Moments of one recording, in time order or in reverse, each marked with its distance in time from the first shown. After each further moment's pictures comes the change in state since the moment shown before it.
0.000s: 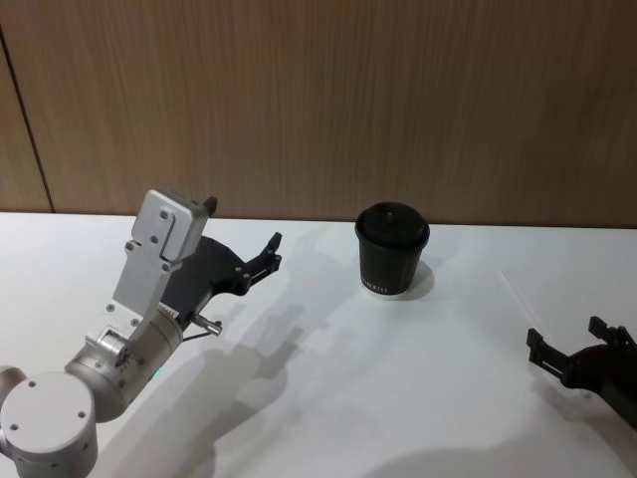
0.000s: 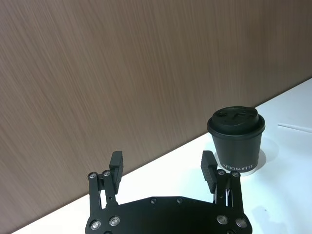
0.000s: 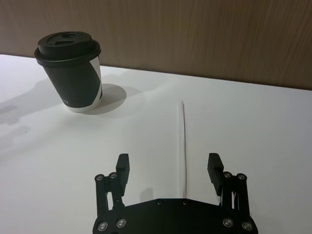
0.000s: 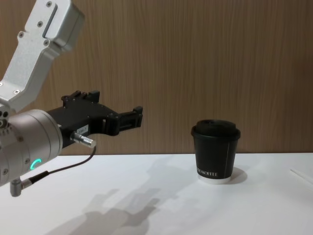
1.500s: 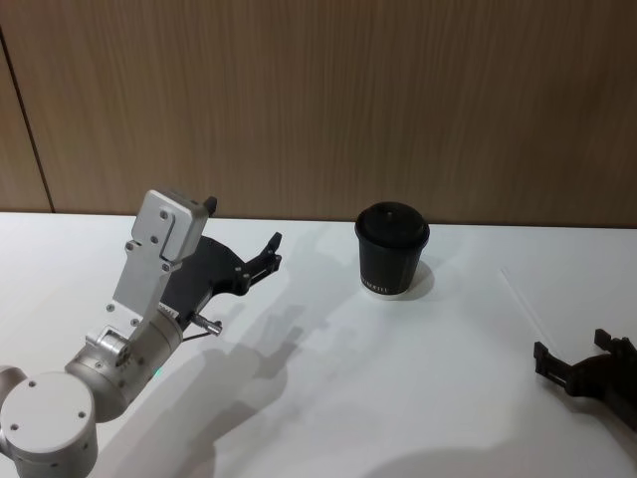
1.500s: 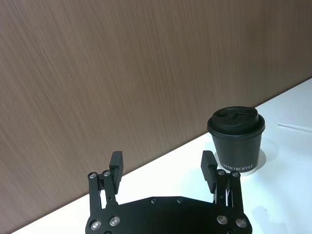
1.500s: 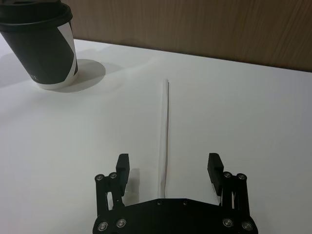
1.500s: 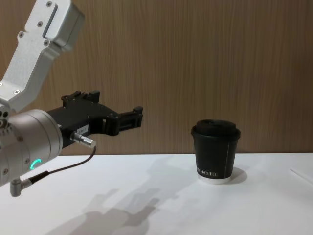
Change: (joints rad) left arm 0.000 0.000 0.000 0.000 0.000 0.000 0.000; right arm 0.052 -0.010 -0.002 0.093 -0.068 0.032 0.010
